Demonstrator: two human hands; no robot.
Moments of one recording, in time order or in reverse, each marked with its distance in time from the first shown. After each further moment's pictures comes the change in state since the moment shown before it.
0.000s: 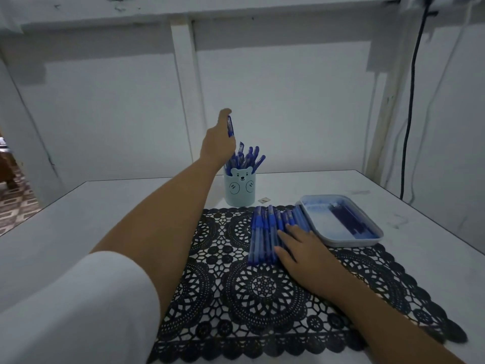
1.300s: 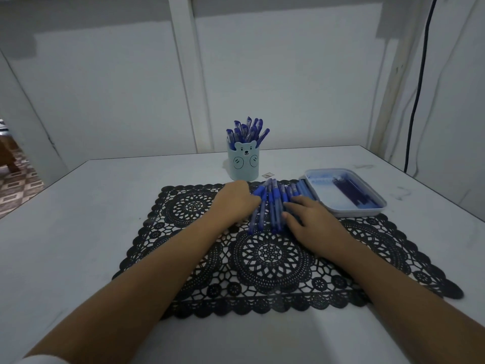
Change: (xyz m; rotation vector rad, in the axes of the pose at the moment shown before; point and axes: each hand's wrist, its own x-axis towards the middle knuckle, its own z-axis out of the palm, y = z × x) left_hand -0.146 0.012 0.011 0.271 -0.543 -0.234; right_hand -0.004 -0.006 -0.009 0.066 0.128 -0.012
